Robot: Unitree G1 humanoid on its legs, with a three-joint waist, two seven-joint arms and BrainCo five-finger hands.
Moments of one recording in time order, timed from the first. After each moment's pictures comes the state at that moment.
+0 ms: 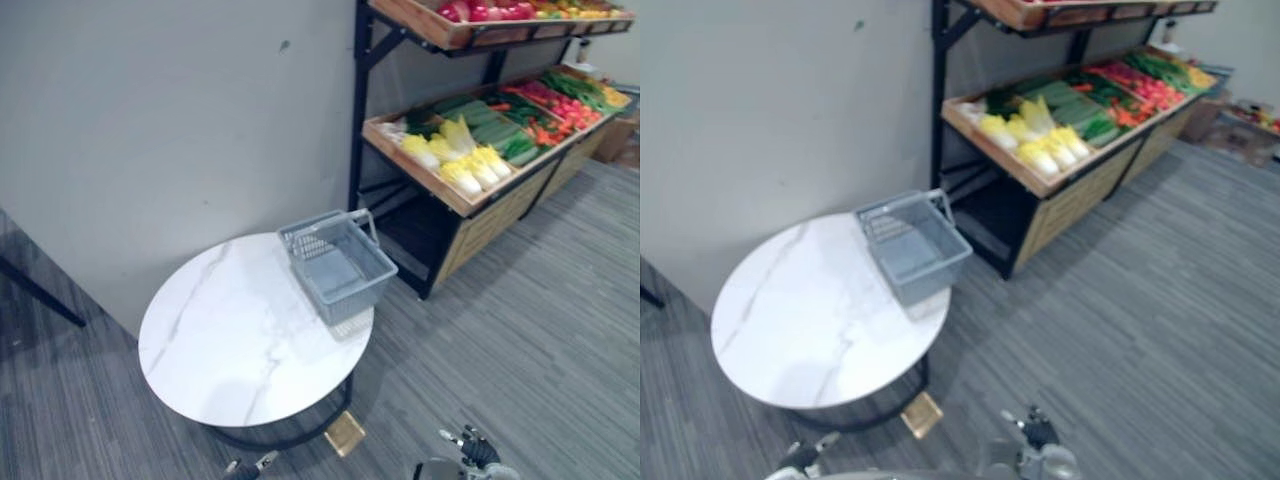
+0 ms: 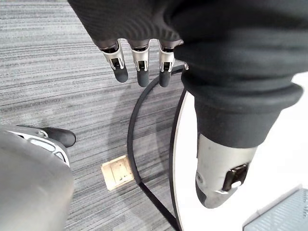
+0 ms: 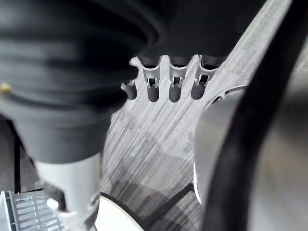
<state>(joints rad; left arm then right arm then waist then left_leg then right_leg) 0.07 0.10 0.25 1.16 -0.21 -0.08 0.11 0.00 -0.07 -0.19 1.11 0.05 -0.12 0.03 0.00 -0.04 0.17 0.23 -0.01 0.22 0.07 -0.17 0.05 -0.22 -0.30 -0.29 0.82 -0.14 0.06</state>
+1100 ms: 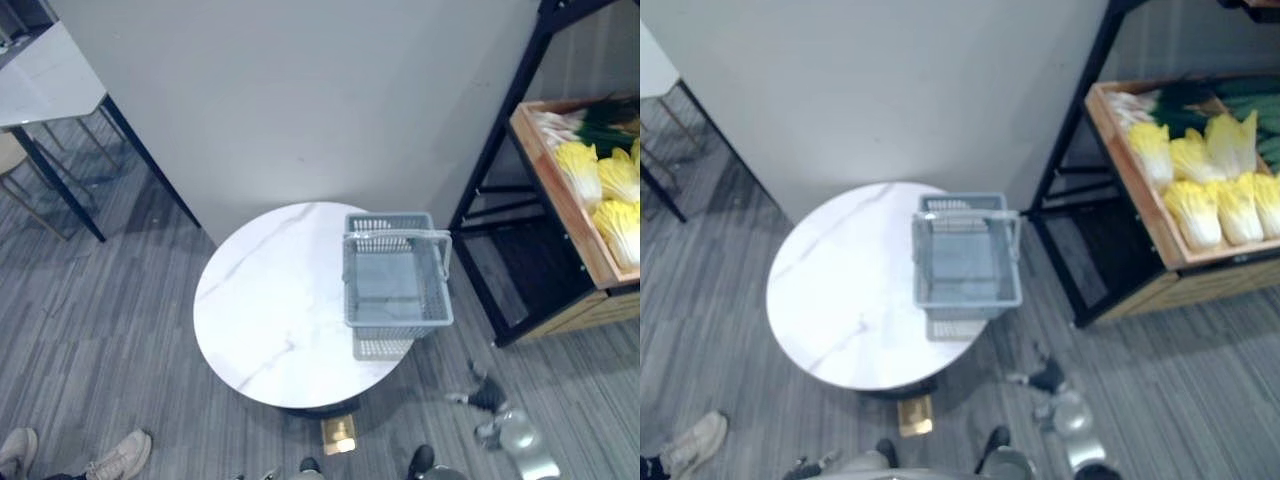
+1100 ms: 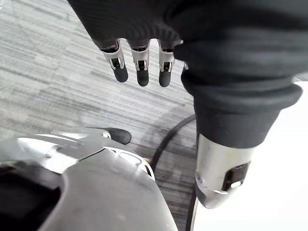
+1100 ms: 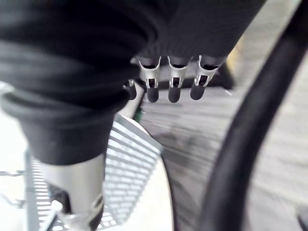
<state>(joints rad) 0.12 0.09 0.23 1.14 -0.18 -0.08 0.12 -0.03 -0.31 0.02 0.55 -0.38 -0.10 -0.01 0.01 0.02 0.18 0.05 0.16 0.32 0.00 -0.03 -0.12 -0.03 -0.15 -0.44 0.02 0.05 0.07</state>
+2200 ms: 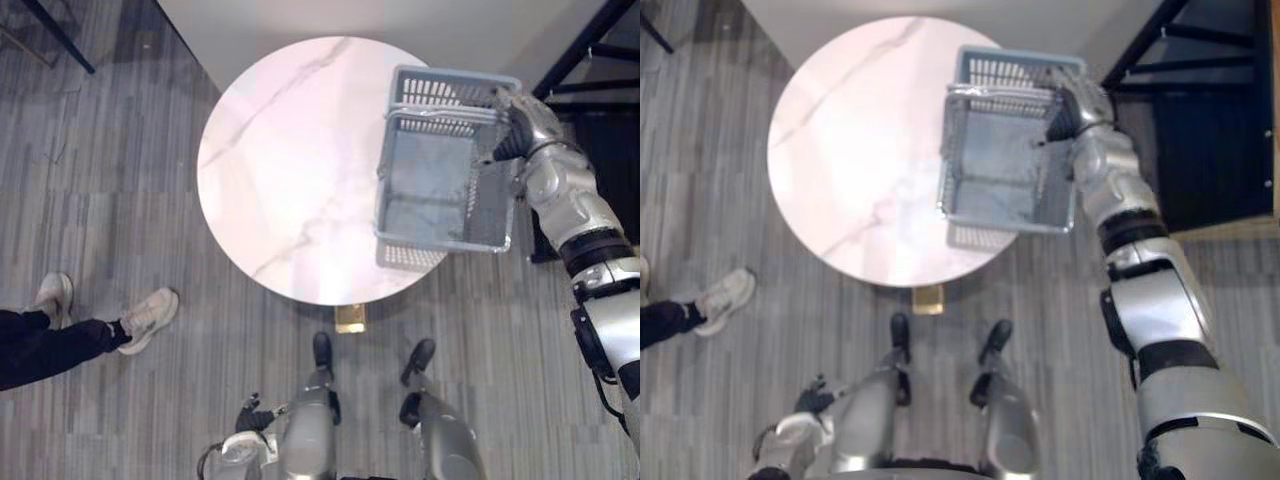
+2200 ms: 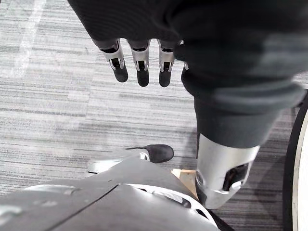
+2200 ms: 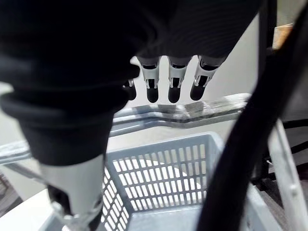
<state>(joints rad) -0.05 0.16 0.02 1.05 -0.19 -0.12 0.16 -1.19 -0.59 0.28 0.99 -0.63 -0.06 -0.15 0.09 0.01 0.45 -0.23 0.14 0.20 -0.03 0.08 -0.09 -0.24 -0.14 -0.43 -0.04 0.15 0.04</state>
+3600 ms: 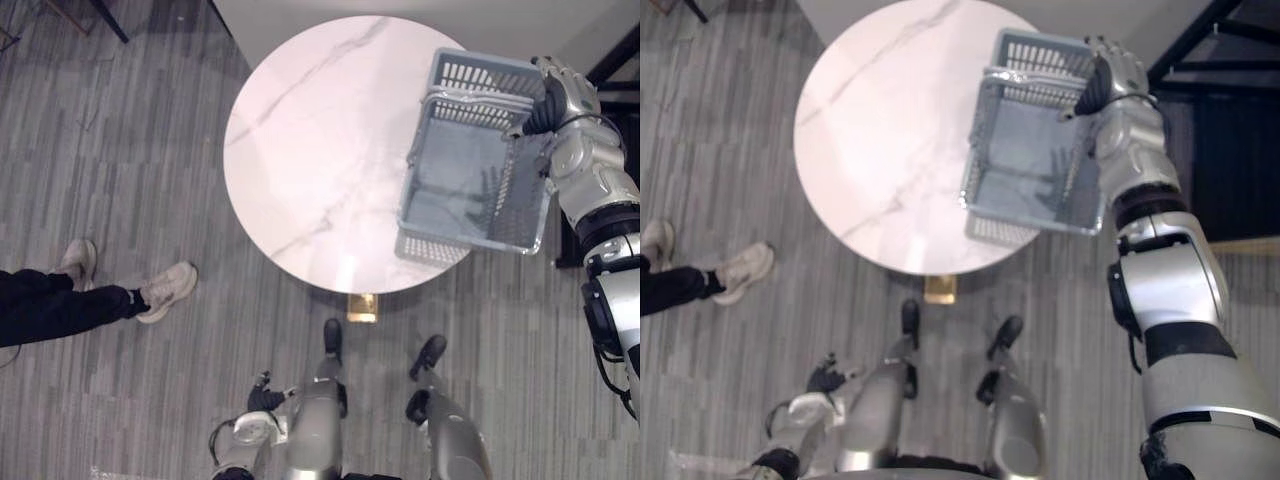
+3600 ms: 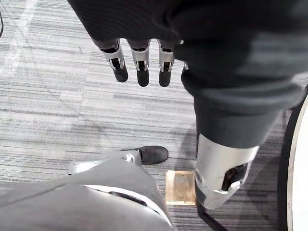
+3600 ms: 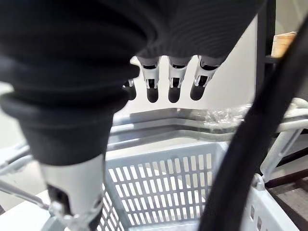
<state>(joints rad) -0.12 0.16 -0.05 1.02 -0.18 -0.12 0.20 -1.30 -0.60 0.27 1.12 -0.68 -0.01 -0.17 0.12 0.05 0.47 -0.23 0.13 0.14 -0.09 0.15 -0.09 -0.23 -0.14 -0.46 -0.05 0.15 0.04</state>
